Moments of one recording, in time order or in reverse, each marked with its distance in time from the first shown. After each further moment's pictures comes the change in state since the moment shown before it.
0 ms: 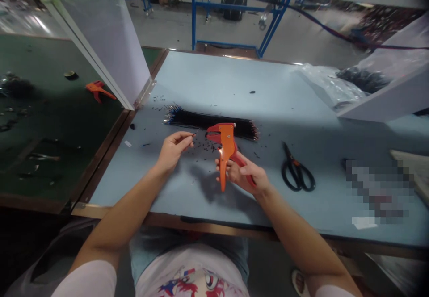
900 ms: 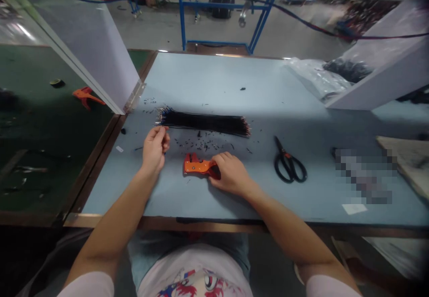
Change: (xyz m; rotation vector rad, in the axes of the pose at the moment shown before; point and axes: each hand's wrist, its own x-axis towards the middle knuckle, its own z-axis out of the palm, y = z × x) left_hand 0.011 0.009 -0.007 -0.214 0.251 -0.019; right_hand 0.005 0.013 0.011 -1.610 0.211 -0.200
